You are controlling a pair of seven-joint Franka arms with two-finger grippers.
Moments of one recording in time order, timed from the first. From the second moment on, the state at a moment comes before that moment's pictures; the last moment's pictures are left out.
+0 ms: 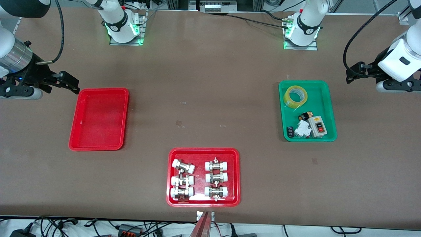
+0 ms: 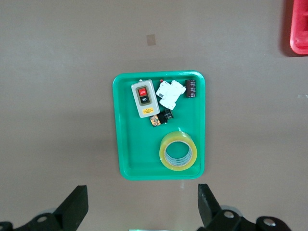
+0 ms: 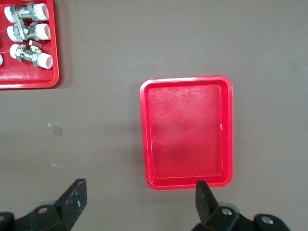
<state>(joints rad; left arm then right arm) 0.09 0.01 -0.16 -1.60 0.02 1.52 -0.06 0.08 0.06 0.03 -1.58 -0.01 1.67 0.14</state>
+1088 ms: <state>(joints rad) 0.09 0.08 -0.16 -1.63 0.02 1.52 -0.06 0.08 0.06 0.02 -1.58 -0.01 1.64 0.15</state>
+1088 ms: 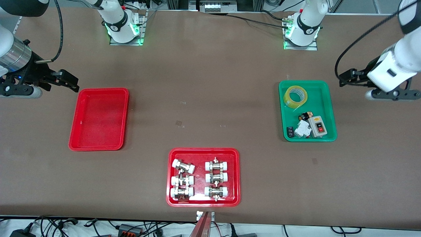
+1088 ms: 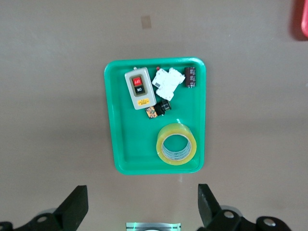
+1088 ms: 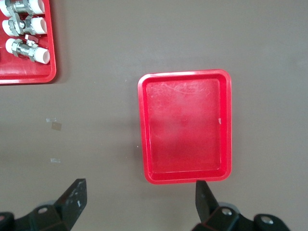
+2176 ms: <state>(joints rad) 0.09 0.17 -0.20 -2.33 0.02 2.18 -0.06 0.08 0.06 0.02 -1.58 -0.01 1.63 0.15</state>
